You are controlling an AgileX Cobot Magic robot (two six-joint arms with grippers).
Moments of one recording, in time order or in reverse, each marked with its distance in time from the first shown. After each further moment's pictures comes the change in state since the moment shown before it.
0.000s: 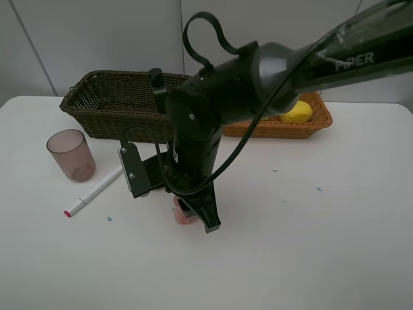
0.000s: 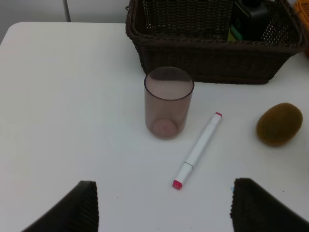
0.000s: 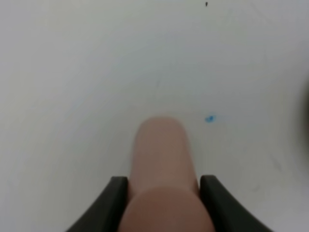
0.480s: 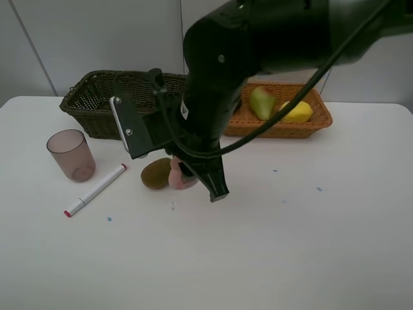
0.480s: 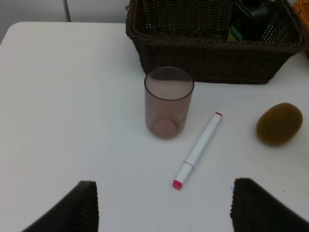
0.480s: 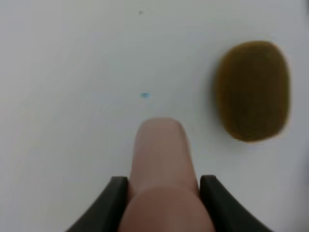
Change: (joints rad) left arm 0.000 0.000 0.000 0.000 0.000 0.000; right arm 0.000 -0.209 0.000 -0.061 0.016 0.000
